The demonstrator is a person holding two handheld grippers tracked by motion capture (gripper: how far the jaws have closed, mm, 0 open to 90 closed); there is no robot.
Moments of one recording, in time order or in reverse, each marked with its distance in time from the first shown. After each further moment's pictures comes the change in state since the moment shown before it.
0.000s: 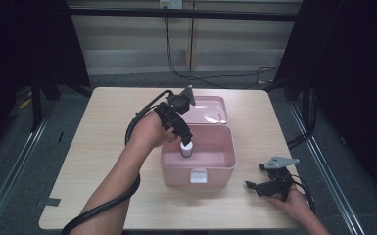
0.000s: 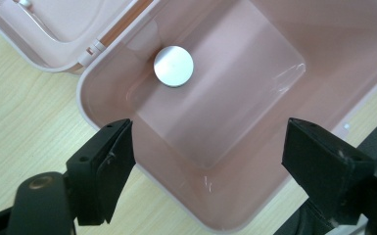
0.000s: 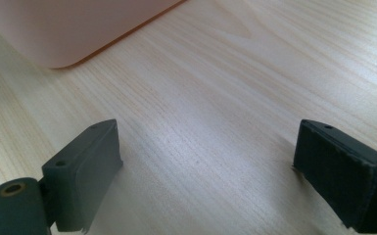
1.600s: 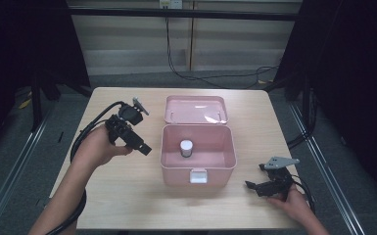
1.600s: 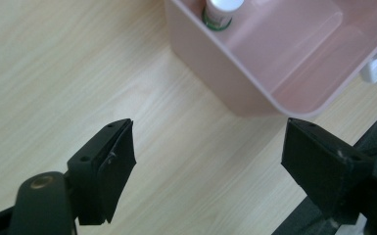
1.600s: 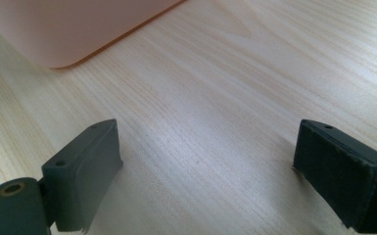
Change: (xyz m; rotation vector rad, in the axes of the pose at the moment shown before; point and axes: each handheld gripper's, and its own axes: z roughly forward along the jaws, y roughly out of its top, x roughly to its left) left arm 0.050 -0.106 -0.015 -0.094 0.008 -0.043; right arm 0.000 0.000 0.000 0.001 -0.001 -0.002
